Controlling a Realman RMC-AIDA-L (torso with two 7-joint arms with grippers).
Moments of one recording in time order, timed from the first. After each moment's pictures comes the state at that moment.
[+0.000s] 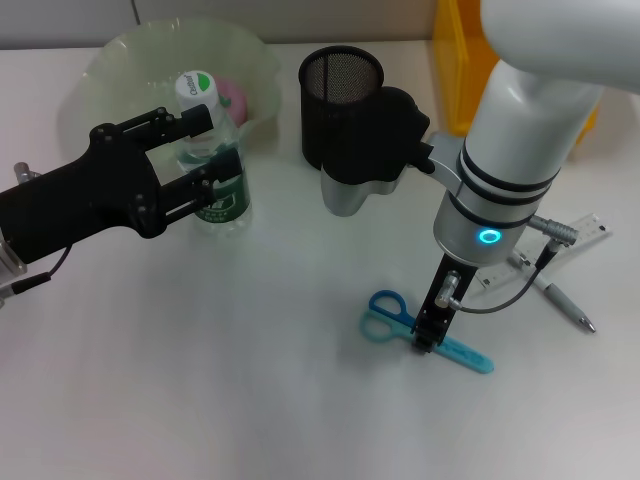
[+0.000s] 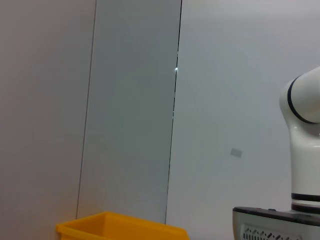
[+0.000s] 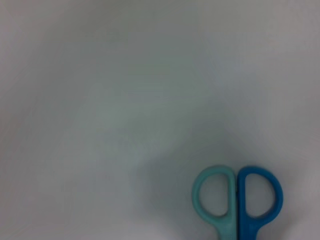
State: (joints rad) left arm -0.38 -2.07 0.81 0.58 1.54 1.66 -1.08; right arm 0.99 2.09 -1.84 -0.87 -2.43 -1.48 2.72
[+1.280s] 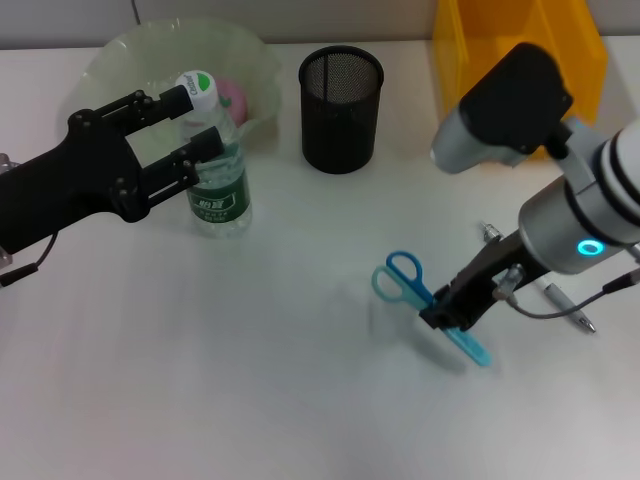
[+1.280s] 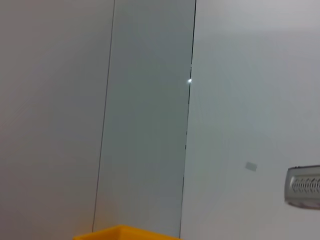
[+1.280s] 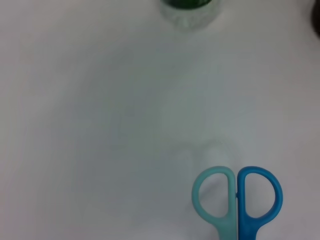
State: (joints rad) left arm -0.37 -2.06 0.80 0.59 1.50 1.66 -1.08; right arm 0.52 2.09 -1.64 -1.46 -2.50 -1.53 2.72
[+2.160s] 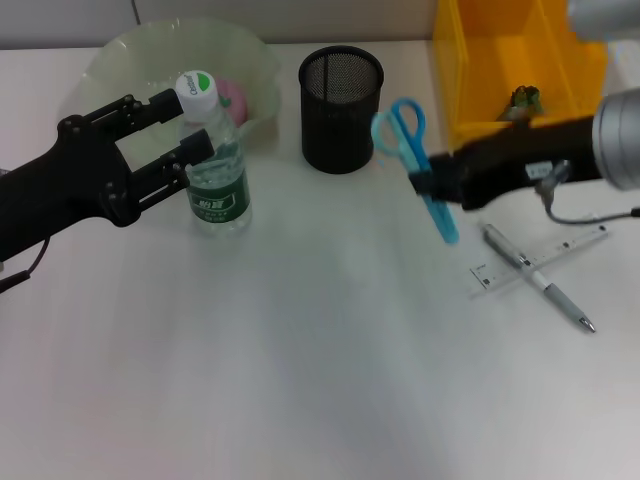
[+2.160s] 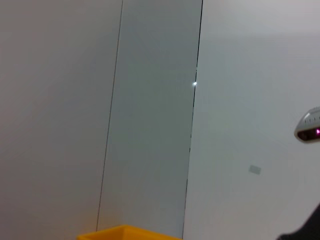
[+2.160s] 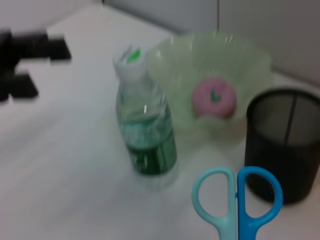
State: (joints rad) left arm -0.35 -2.06 0.79 0.58 1.50 1.67 -1.09; right arm 0.31 2.09 -1.47 -1.72 -2.29 -1.34 2.58
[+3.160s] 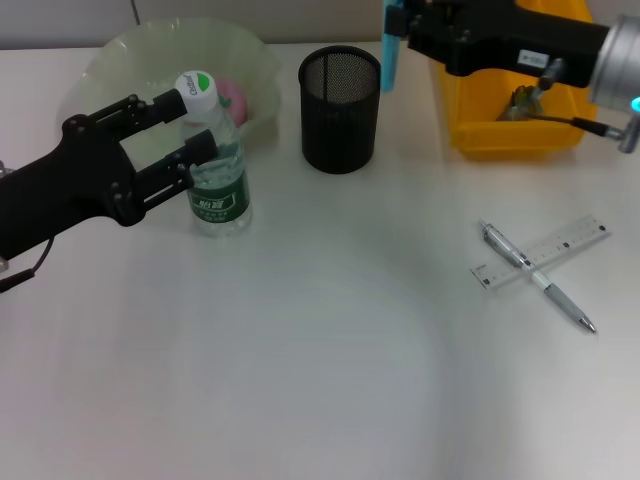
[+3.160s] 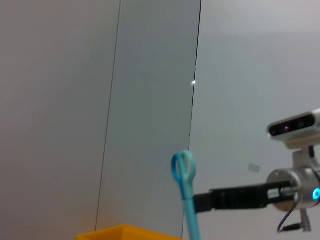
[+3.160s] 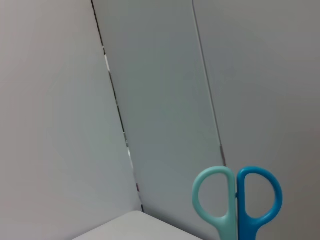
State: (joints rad) left arm -0.36 -2.07 0.79 0.58 1.50 1.66 -1.08; right arm 0.54 2.08 -1.10 -0.85 -1.50 -1.17 1.58
